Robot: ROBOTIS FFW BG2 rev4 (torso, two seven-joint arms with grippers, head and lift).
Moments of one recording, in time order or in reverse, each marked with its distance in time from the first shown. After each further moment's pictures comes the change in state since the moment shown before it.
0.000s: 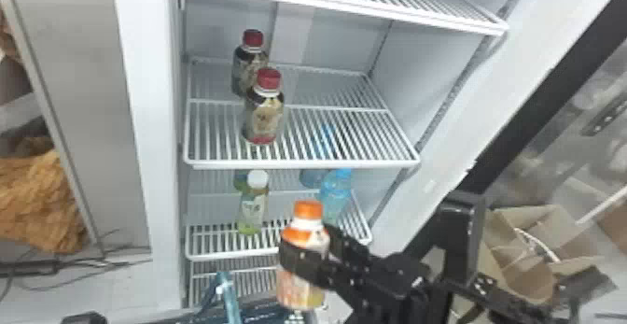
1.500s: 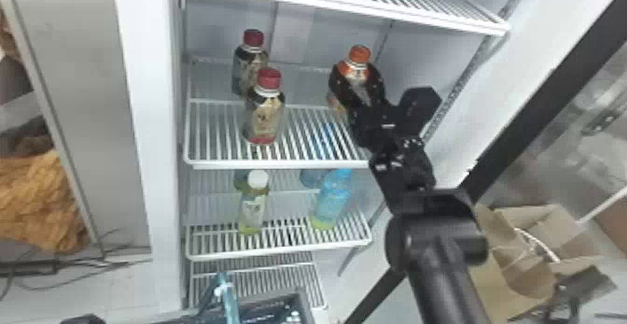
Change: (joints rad) left arm 0.008 -0.001 0.005 0.000 0.000 0.000 0.000; right arm -0.770 -0.039 0.104 1.130 0.267 -1.062 -0.209
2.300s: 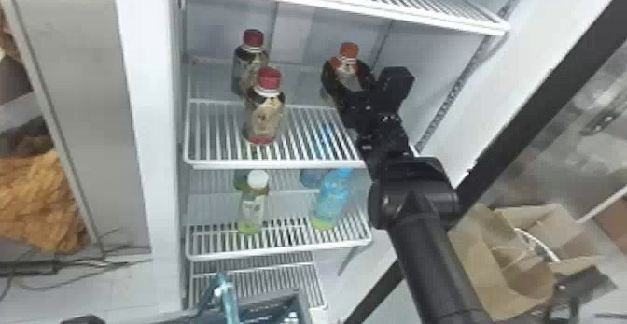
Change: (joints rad) left arm 0.002 -0.002 0.000 0.000 0.000 0.000 0.000; right arm -0.263 0.003 0.042 0.395 0.026 -0.062 -0.034
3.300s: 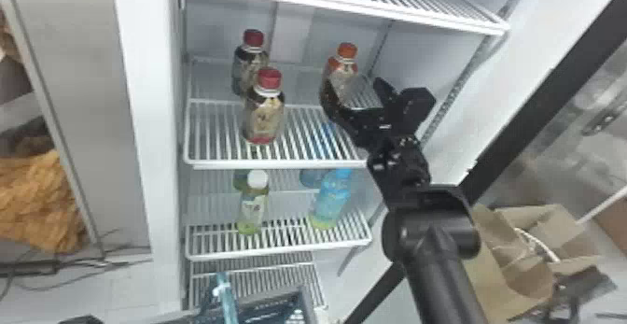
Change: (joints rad) left arm 0.002 -0.001 0.005 0.000 -0.002 0.000 0.000; right arm 0.195 0.004 -0.050 -0.271 -0.030 0.052 0.057
